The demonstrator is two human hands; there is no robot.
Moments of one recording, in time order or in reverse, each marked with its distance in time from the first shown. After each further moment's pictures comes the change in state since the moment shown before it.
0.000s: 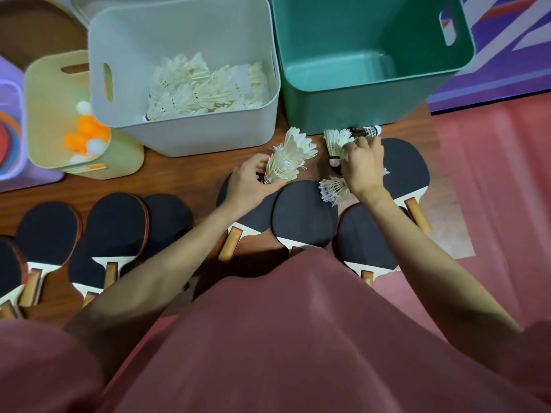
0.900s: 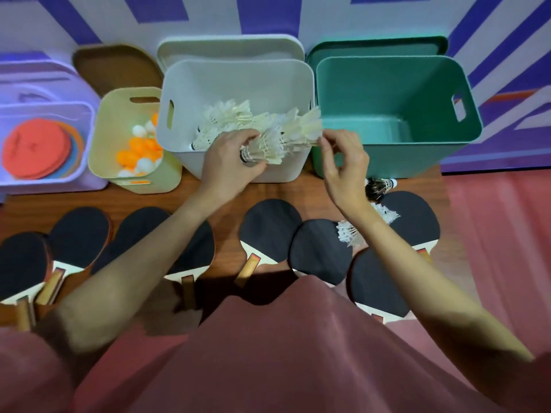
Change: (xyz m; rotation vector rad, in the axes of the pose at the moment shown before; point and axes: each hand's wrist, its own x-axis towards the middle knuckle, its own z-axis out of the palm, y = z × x) left_hand 0.014 0.035 -0.126 0.211 0.335 0.162; right_hand -0.004 -0.121 -0.086 0.800 0.522 -0.393
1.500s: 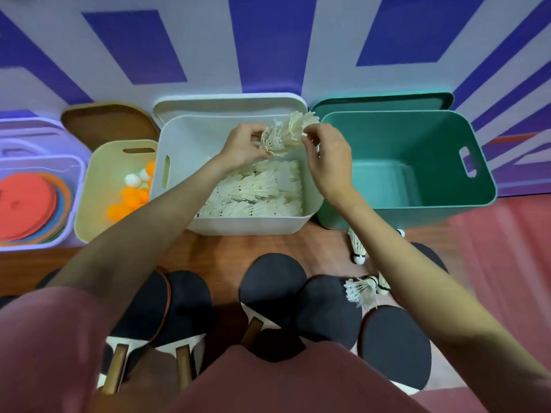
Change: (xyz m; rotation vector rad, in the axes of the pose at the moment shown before) left_hand 0.194 -0.046 0.040 -0.207 -0.320 -0.182; right_hand 0.132 0.041 0.076 -0.243 -0.093 -0.044
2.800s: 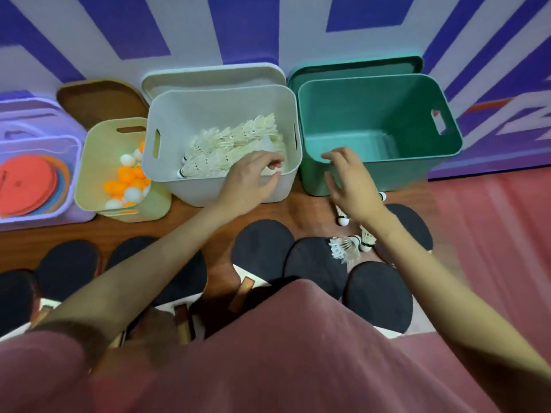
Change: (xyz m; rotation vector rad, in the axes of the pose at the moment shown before) left_hand -0.153 0.017 0.065 0.203 0.165 0.500; right_hand -0.120 0.032 -0.090 -0.107 -0.331 -0.034
